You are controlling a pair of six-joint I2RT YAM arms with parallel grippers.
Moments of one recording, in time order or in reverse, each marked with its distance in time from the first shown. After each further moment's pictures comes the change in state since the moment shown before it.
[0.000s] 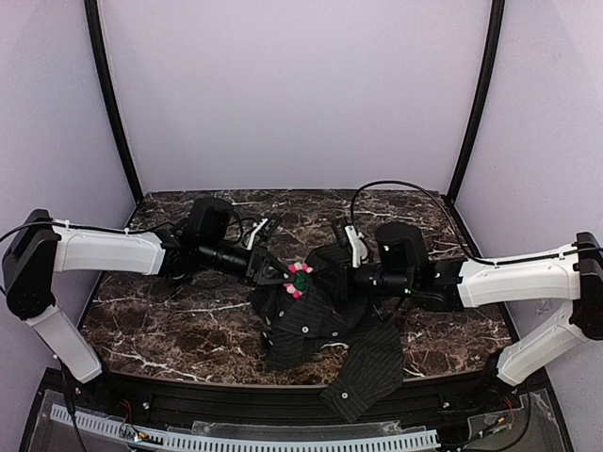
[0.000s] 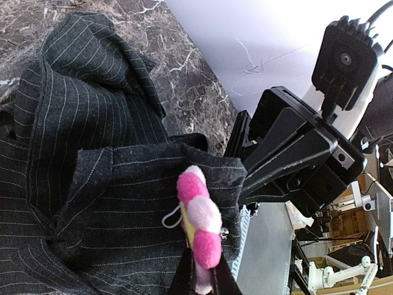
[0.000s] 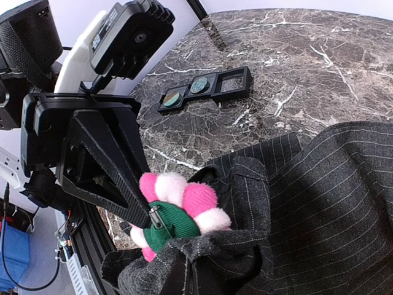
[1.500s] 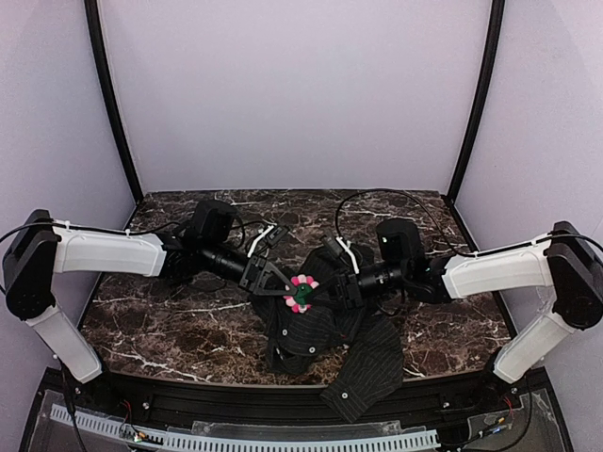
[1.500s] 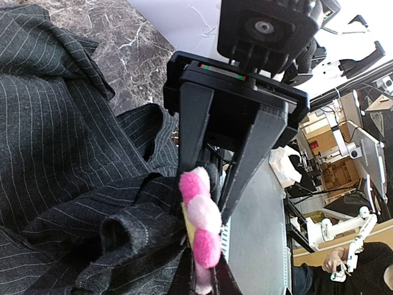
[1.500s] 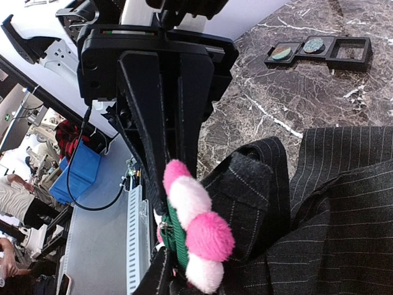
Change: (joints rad) left arm -0.020 0.002 0.000 -0.023 0.172 0.150; right arm -0.145 0.130 -0.014 0.132 -0.677 -0.127
